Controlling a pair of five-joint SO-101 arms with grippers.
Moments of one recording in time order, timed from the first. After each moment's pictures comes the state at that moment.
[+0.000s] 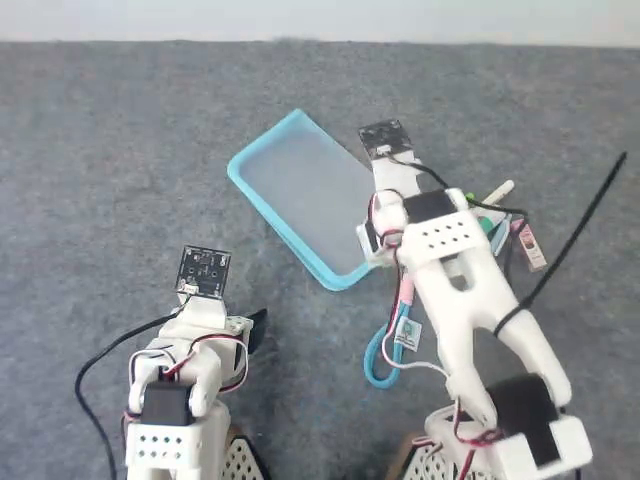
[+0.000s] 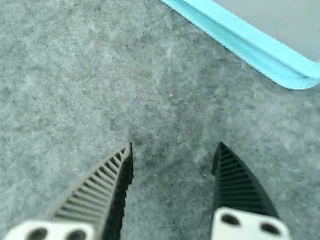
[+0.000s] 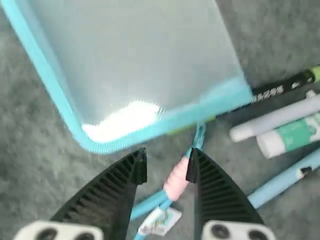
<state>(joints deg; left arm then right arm) -3.6 -102.8 97.0 72.0 -1.1 -21.8 -10.6 26.9 66.8 -0.5</state>
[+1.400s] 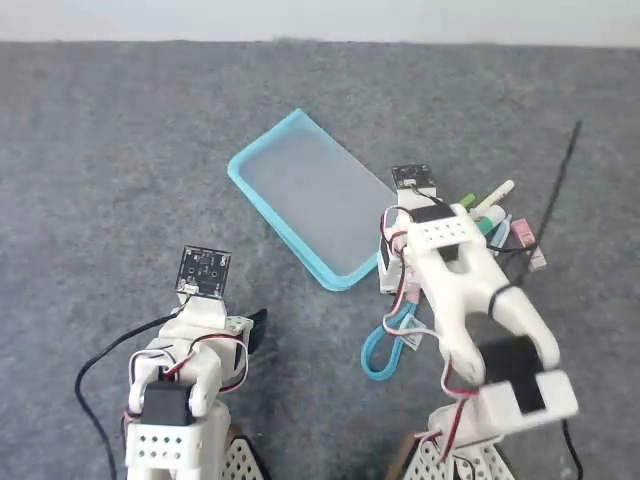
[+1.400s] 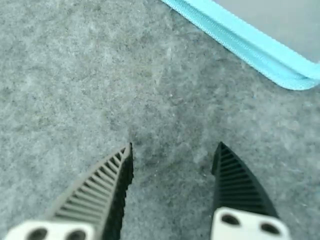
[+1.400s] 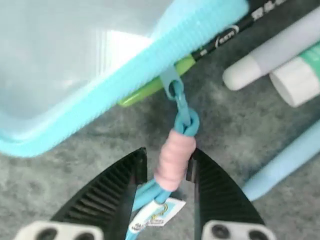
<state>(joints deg) -3.6 -102.8 97.0 72.0 -1.1 -16.4 4.0 31.3 62.9 -8.8</state>
